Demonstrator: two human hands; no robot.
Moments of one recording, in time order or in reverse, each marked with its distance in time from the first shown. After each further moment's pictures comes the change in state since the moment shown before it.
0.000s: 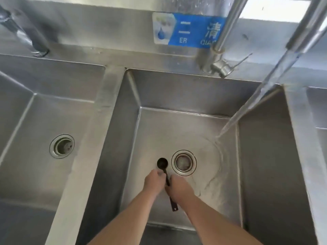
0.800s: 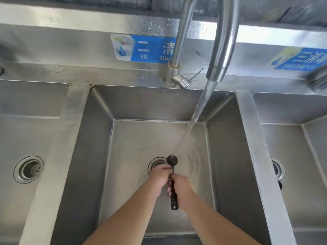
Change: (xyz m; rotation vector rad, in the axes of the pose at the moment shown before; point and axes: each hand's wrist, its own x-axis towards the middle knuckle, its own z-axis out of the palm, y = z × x) left_hand -0.015 0.095 0.049 -0.450 -0.311 -0.002; right_hand -0.030 0.037 -0.075 1.312 0.115 0.468
